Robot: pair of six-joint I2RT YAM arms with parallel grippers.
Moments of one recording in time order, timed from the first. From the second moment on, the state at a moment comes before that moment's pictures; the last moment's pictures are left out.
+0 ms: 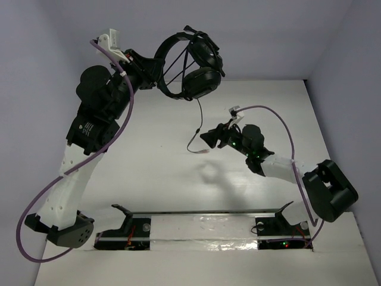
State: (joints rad) left arm -0.51 1.20 1.71 -0.36 -0.04 -0.55; right arm 0.57 1.44 0.63 0.73 -0.26 0.51
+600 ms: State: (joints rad) left arm -0.51 1.20 1.67 -0.37 -0.03 -0.55; right arm 0.68 1.44 0.67 0.76 -0.48 0.50
